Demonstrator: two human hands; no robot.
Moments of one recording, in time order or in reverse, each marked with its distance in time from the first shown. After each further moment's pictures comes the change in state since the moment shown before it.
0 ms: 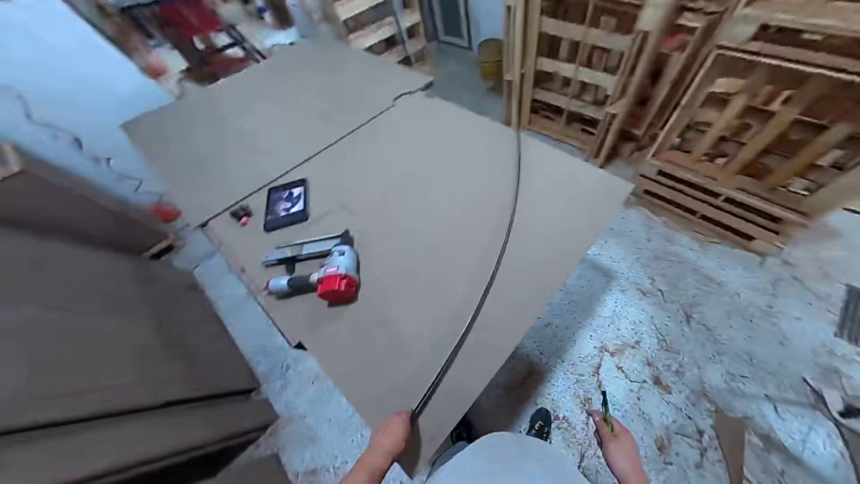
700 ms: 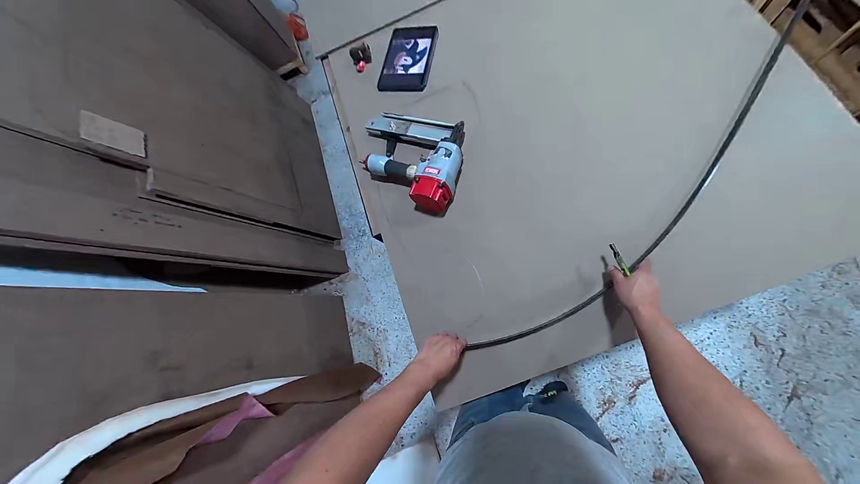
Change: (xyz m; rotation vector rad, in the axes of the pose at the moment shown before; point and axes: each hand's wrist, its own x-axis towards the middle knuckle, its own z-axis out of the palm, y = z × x) left_hand 0.027 -0.003 -0.051 -0.039 -0.014 0.102; right_hand 0.256 -0.323 0.149 -0.626 -0.105 -0.172
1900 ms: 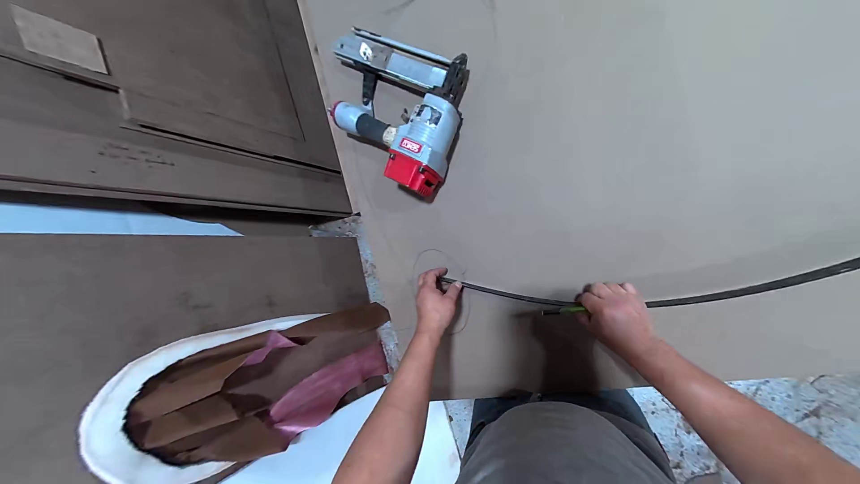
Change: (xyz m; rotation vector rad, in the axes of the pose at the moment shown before) left_hand 0.105 0.011 -0.090 -1.084 0.706 -0.591; right_hand 0.060 -0.027 0.028 -0.331 -0.185 -1.277
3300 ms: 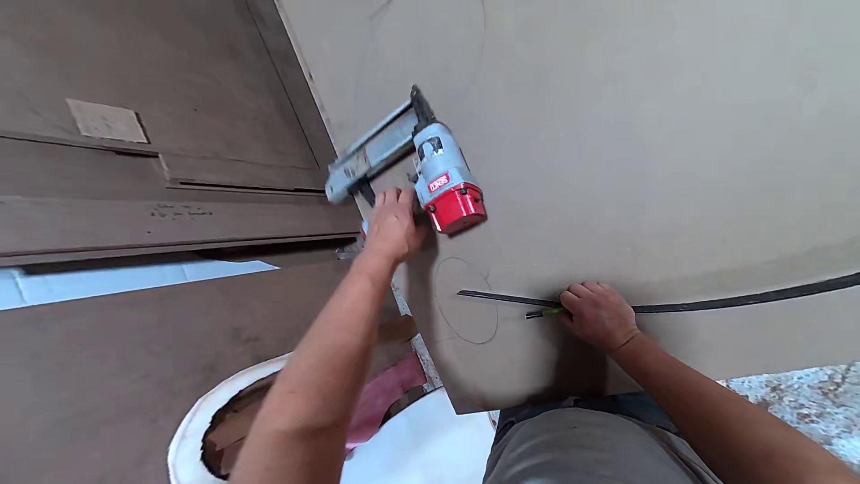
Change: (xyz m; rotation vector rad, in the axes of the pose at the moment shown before) left_hand 0.154 0.087 -0.111 0.888 -0.120 0.517; right_hand 0.033 -0.065 0.062 0.059 0.040 -0.006
